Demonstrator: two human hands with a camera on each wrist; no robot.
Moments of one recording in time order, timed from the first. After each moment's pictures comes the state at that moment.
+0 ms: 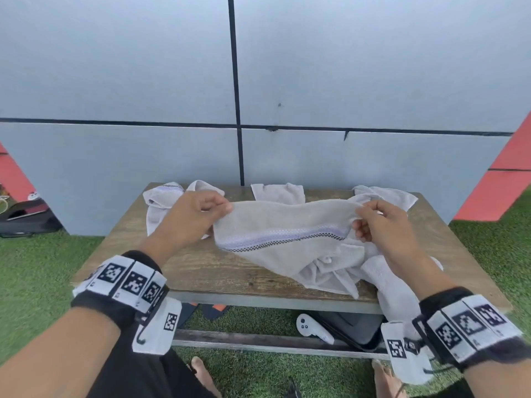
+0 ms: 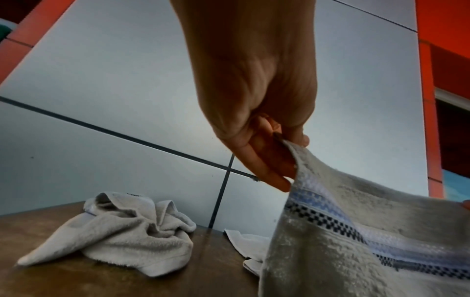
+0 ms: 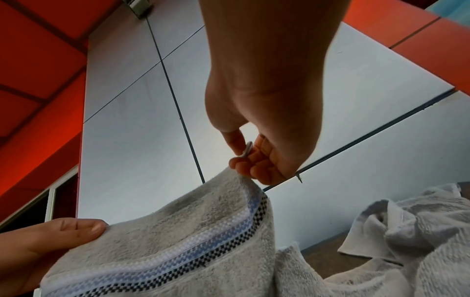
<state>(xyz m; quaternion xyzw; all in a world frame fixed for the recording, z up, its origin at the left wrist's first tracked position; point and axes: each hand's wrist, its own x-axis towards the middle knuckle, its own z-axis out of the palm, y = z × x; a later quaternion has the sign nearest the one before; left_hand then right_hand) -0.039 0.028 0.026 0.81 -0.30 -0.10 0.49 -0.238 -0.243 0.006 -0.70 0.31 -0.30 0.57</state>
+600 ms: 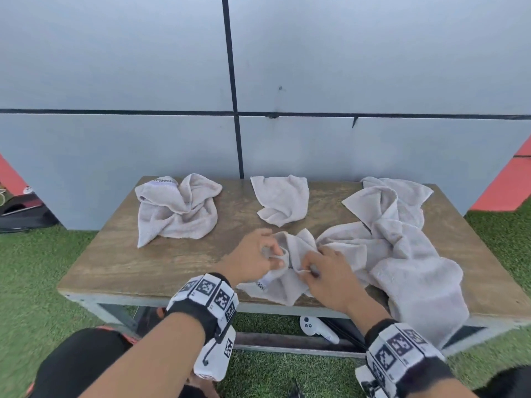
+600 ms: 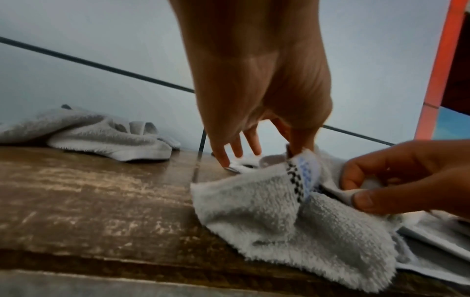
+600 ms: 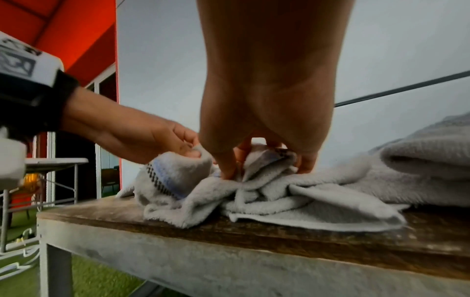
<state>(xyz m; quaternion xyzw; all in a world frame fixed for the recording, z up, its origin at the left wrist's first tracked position) -0.050 -0.062 -0.078 0.82 -0.39 -0.24 0.34 -0.195 -0.216 -0.112 -0.93 0.20 -0.04 0.29</state>
